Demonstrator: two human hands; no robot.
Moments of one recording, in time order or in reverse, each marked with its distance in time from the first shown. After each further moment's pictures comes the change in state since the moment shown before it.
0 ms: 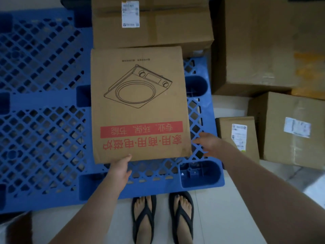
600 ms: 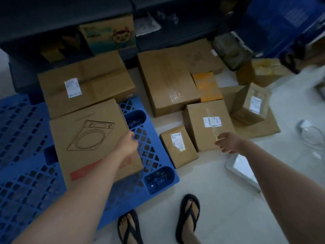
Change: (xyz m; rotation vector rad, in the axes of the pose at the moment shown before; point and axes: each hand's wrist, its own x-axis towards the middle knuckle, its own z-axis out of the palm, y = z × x) left_hand -0.243 0.081 0.182 1.175 -0.274 0.716; right_hand -0.244 0.135 -0.249 -0.055 0.391 0.015
